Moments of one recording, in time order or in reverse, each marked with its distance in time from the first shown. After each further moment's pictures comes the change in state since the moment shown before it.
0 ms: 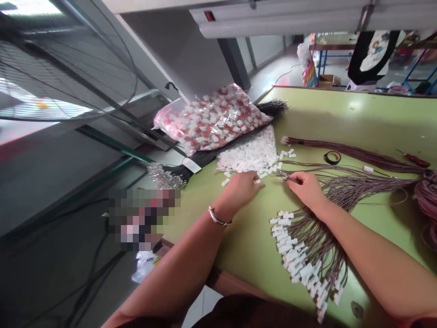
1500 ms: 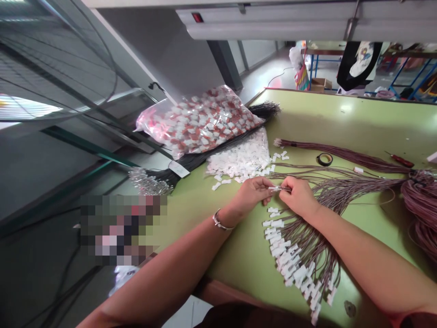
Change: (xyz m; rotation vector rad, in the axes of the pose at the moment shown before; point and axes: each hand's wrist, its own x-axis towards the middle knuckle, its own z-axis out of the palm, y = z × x) left_hand -0.001 0.028 0.036 -1.242 -0.278 0.017; right_hand -0.007 0.007 0.001 -0.321 -0.002 -0.184
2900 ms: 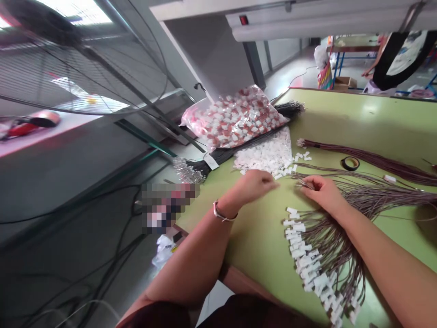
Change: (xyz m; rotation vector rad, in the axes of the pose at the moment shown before) left_hand -0.018 0.048 -0.042 1.016 0.011 0.079; right_hand 0.010 0.009 -0.009 0.445 -0.184 0.174
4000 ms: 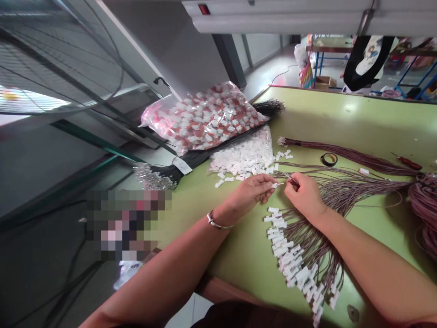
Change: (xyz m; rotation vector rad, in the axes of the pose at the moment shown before) left_hand 0.009 0.011 0.046 -1.182 -0.097 -0.158; right_hand -0.009 -0.004 0.013 -0.488 0.363 -0.254
